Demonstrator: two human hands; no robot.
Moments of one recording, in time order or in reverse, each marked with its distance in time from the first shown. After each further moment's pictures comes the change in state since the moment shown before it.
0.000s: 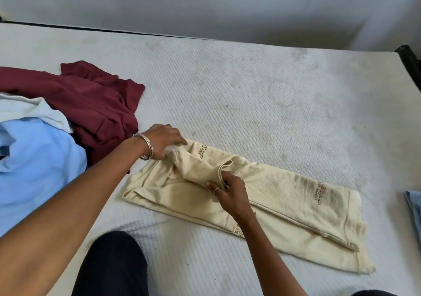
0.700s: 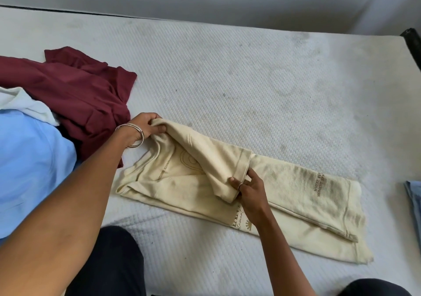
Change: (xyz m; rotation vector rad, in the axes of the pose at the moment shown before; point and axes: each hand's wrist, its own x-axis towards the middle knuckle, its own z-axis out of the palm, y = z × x) left_hand 0.010 -0.030 0.033 -1.199 0.291 -0.406; right_hand -0.008 0.034 -0.033 0.606 0.114 0.432
